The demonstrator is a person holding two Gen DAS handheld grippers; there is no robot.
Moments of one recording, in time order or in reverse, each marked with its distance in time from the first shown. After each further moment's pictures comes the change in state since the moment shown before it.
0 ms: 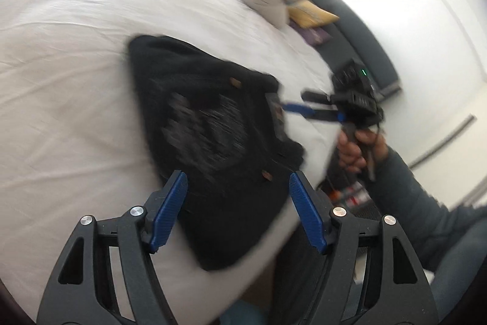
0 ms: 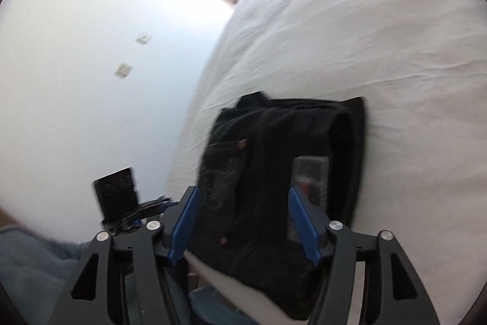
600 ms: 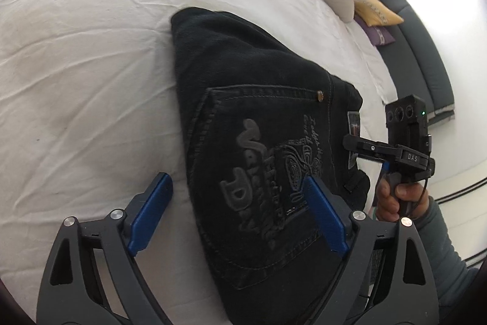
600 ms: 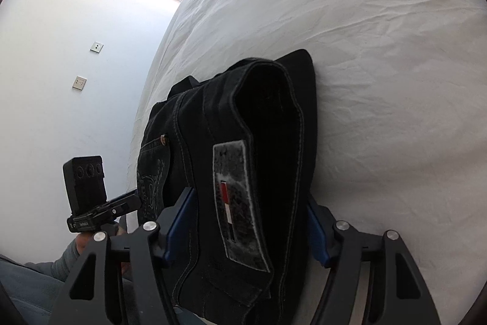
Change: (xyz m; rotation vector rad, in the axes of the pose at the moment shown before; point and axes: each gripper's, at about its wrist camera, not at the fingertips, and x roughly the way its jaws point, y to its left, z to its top) left arm 0.065 0.013 0.029 -0.137 0.128 0.201; right arm 0.035 -0.040 -0.012 0.090 0.043 -0.088
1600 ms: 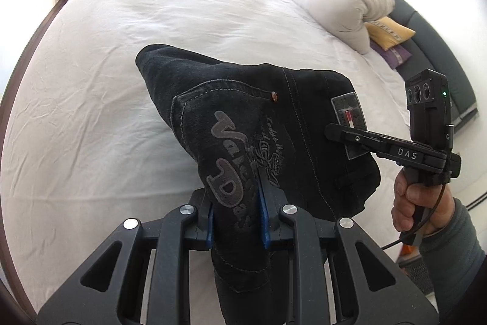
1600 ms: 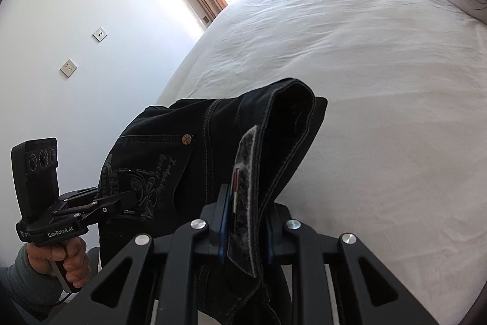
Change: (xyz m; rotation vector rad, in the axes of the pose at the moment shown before) left arm -0.067 0.031 0.134 0.124 -0.187 0.182; right arm 0.031 0.118 0.126 -0.264 -0.157 -0.181
